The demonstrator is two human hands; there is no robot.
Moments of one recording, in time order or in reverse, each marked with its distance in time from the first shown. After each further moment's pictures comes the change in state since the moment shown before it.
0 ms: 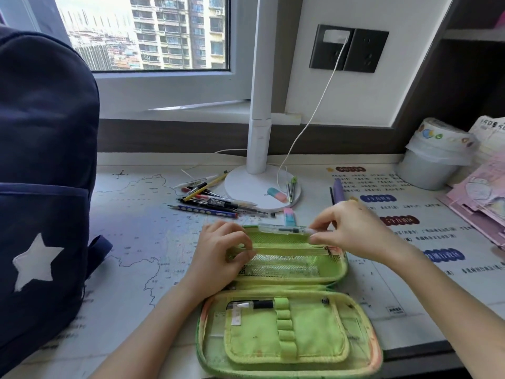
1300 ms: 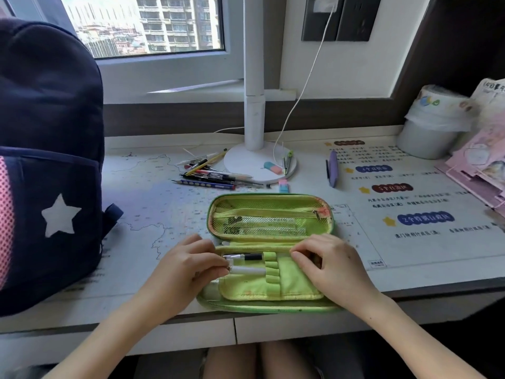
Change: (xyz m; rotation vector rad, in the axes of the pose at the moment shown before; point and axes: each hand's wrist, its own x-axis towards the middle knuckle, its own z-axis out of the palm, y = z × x) left_hand -0.081 0.043 -0.045 0.119 -0.172 0.117; right_hand -0.094 0.002 0.084 0.215 0.224 -0.104
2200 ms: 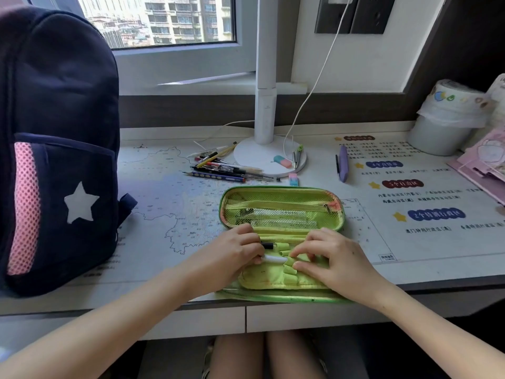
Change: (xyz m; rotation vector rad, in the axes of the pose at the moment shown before) left_hand 0.030 0.007 0.021 0.086 -0.205 0.250; right_hand 0.002 0.002 0.003 -0.005 -0.124 -0.163
